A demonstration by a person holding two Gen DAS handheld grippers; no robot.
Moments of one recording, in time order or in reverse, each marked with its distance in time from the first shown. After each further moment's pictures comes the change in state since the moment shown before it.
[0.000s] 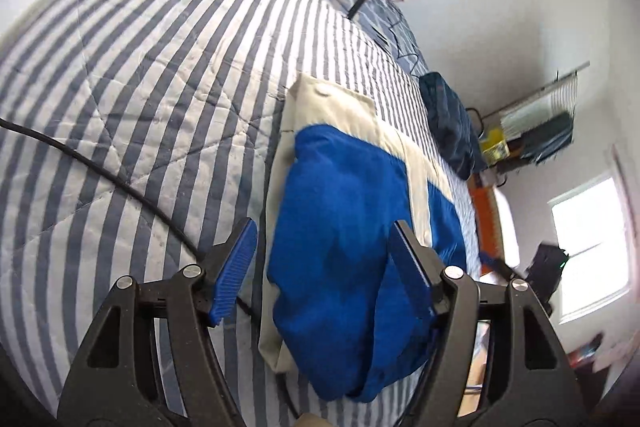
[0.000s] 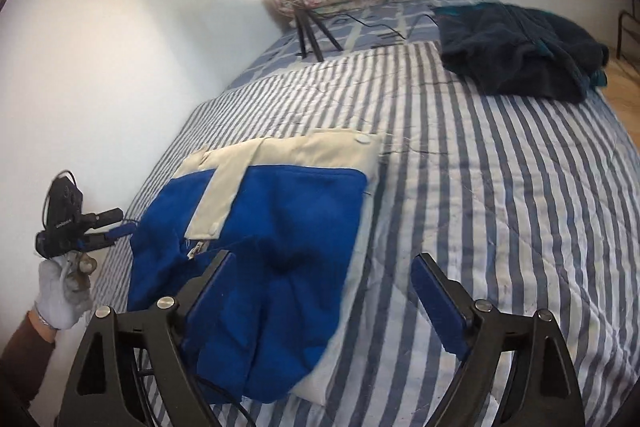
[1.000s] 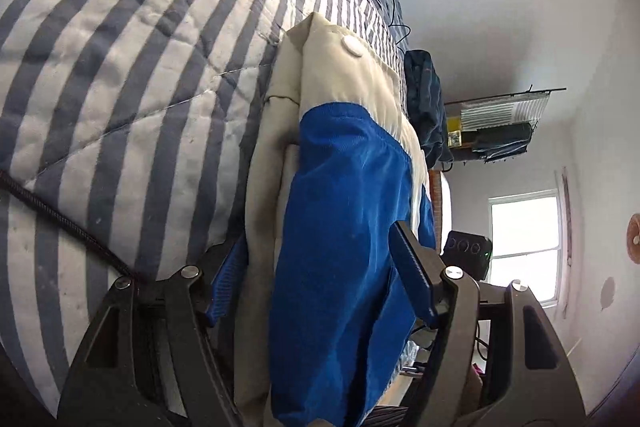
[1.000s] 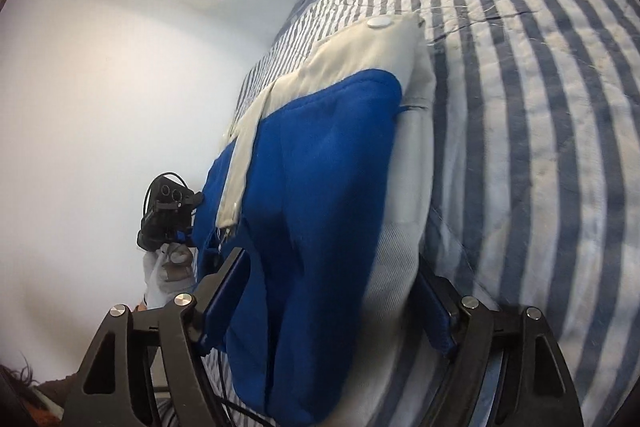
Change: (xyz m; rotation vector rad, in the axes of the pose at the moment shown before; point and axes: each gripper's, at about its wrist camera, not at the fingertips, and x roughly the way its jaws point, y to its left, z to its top) left arm 0.073 0.035 0.016 -0.132 0.193 -0.207; right arm 0.105 -0.043 -0.009 0.221 0.228 0.446
